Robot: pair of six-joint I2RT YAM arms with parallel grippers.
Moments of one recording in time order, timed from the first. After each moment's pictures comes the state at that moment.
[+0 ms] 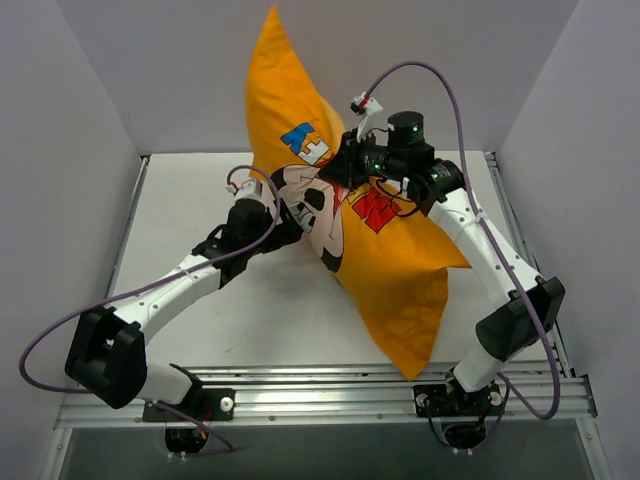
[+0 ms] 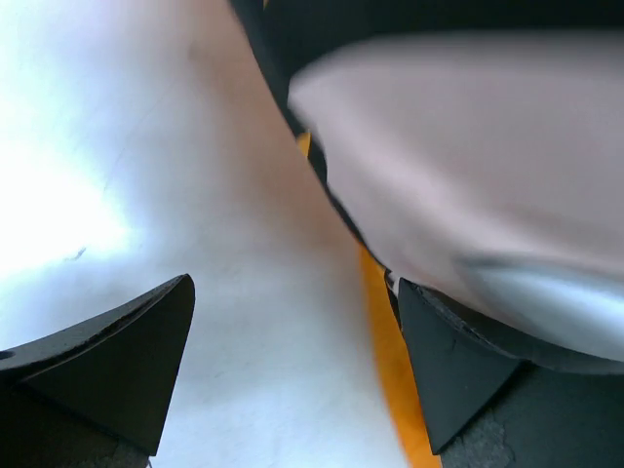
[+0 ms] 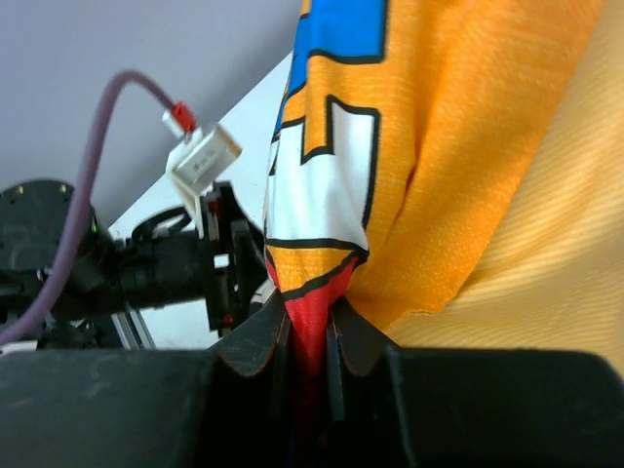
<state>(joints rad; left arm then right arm) -0.55 1.40 0.96 -0.12 -0.13 -0.75 0.47 1.64 1.71 -0.39 -0.54 0.24</state>
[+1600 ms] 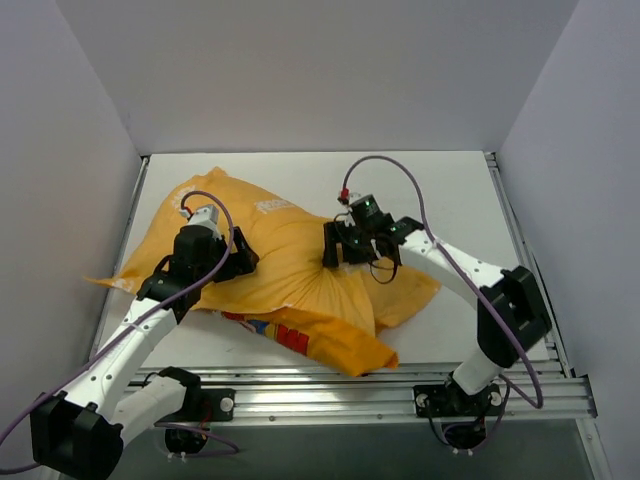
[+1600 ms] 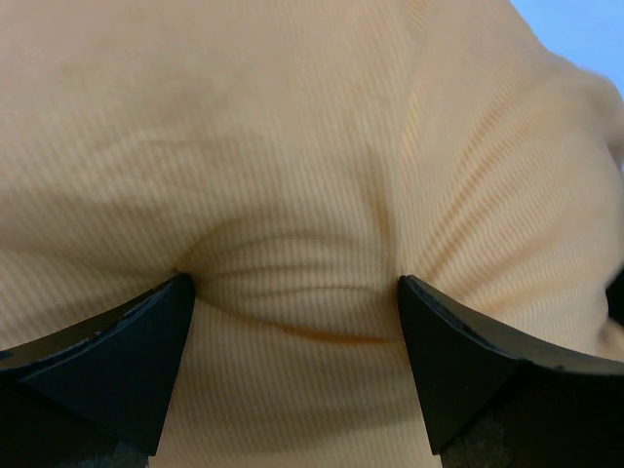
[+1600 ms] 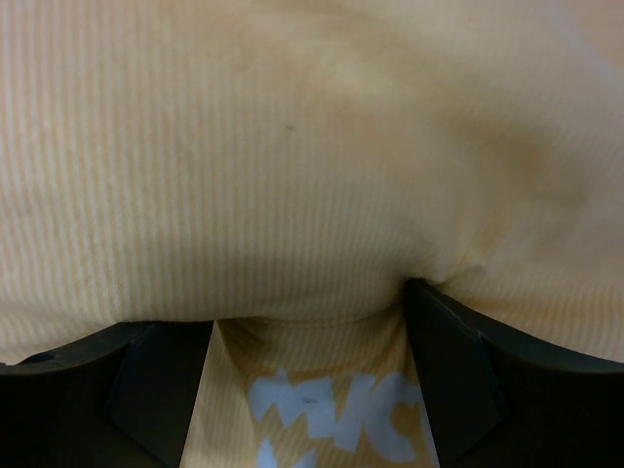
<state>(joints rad) -0.36 1.01 0.80 -0.43 -0.06 -0.55 0.65 1.52 1.06 -0.43 -0.14 0.43</state>
